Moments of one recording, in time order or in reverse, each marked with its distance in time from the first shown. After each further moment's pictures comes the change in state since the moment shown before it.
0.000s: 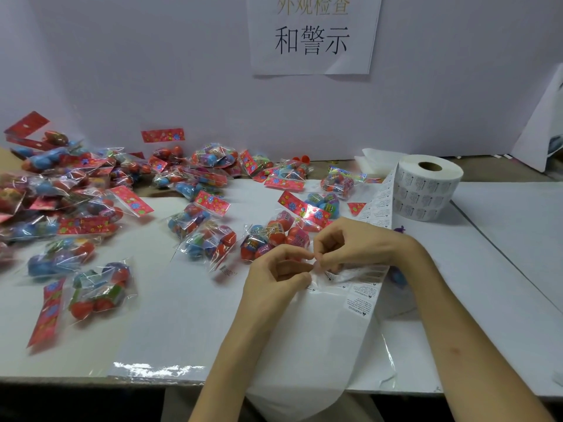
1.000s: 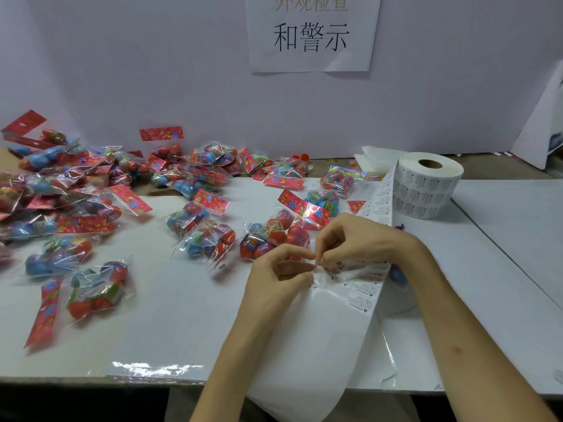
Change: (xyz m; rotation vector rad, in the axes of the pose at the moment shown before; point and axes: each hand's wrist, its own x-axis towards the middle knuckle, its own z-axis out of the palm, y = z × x) left_hand 0.002 -0.001 0.002 0.051 -0.002 -0.039; right_hand -0.001 0.002 -0.001 -0.011 0.048 0.008
